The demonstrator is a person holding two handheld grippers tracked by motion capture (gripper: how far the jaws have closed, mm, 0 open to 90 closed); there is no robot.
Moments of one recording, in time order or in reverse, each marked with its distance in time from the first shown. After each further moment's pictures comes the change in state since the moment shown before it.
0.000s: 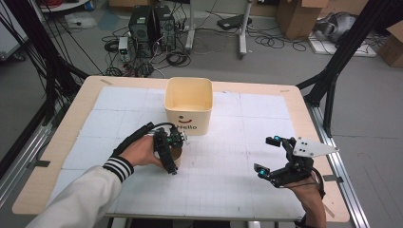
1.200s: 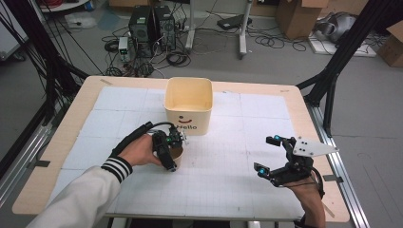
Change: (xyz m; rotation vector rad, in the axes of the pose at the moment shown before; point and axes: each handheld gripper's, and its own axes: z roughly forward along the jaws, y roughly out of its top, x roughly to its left) left arm -0.001 -0.002 -0.009 -0.013 -0.026 -0.002; right arm -0.001 -0.001 0.001 -0.009 -0.015 0.000
